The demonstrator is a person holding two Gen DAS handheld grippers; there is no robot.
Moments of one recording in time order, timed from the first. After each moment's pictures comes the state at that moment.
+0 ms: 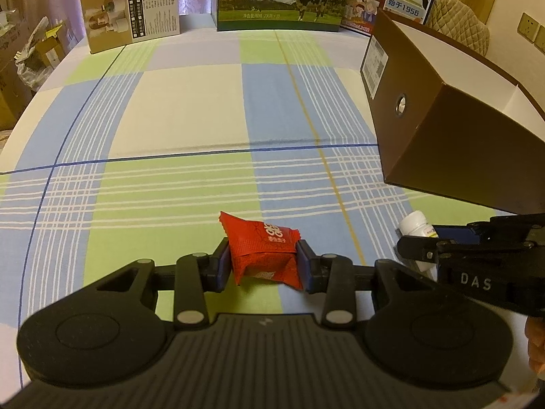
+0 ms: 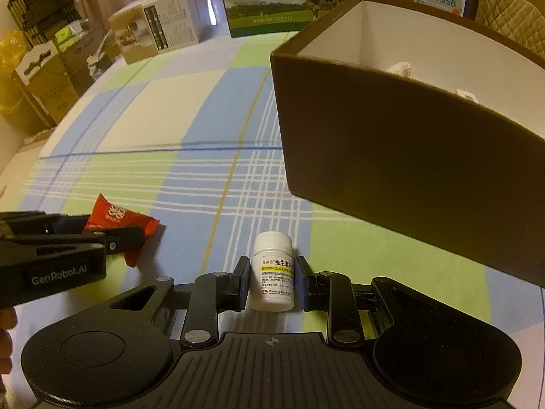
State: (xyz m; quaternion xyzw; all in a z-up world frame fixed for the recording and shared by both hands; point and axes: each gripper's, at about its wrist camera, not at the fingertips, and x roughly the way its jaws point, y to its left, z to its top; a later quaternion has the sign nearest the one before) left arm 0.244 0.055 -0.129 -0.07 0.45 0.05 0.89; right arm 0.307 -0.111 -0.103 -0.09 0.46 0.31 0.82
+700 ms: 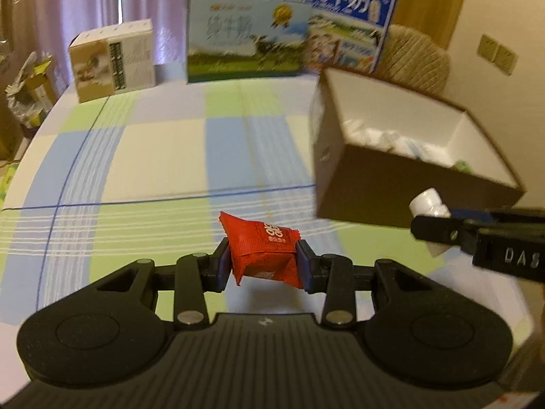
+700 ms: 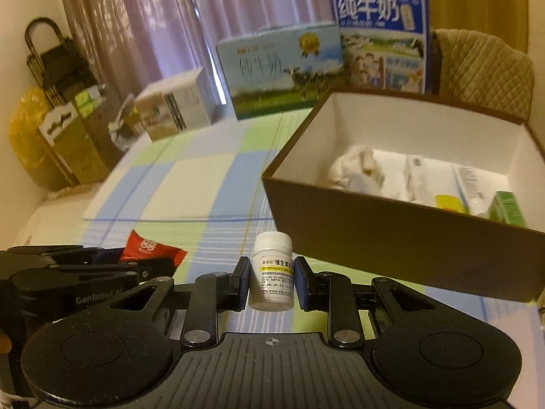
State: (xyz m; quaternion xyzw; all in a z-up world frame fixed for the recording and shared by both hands) left arm 0.212 0.017 -0.050 -0.08 0.40 0.00 0.91; right arm 0.267 -0.176 -0.002 -0.02 0.39 0.33 0.86
